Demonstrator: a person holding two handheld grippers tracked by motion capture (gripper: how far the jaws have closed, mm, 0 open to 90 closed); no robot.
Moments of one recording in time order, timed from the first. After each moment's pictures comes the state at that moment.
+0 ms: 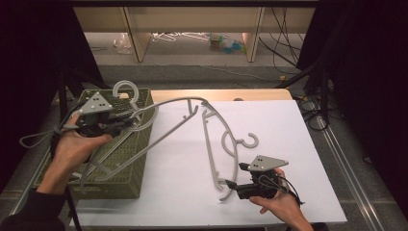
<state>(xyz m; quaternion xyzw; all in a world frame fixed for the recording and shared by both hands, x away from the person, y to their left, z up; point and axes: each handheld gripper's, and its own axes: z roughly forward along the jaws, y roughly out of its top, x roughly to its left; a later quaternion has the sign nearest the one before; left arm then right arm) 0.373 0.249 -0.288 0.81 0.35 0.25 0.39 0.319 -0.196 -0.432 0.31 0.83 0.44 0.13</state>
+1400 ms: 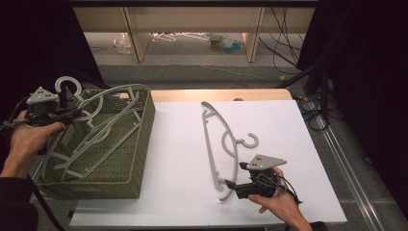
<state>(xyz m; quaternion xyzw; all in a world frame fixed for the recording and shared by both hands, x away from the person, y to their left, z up) 0.415 0.379 -0.322 0.75 0.47 0.31 0.35 0.323 -0.194 -0.435 0.32 0.83 0.44 0.12</state>
